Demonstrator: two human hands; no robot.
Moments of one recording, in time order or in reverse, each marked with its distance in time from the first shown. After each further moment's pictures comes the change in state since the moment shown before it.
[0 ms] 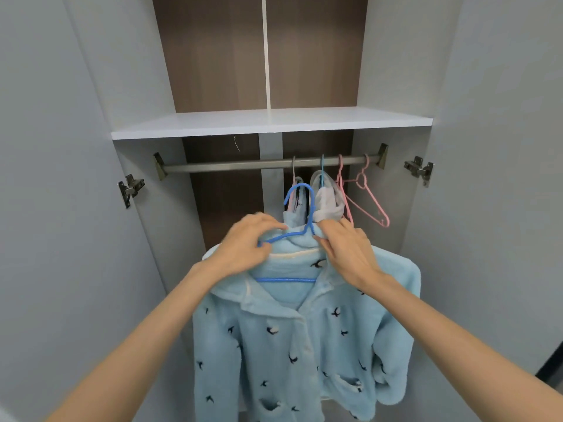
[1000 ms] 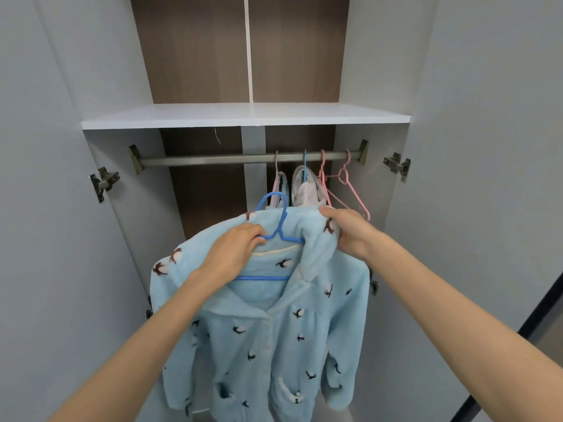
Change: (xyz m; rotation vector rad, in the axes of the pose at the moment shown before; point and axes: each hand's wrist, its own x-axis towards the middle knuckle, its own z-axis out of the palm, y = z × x) left_hand -0.006 0.016 0.021 -0.015 0.029 -0.094; right_hand 0.026 0.012 -0.039 1.416 -0.200 0.936
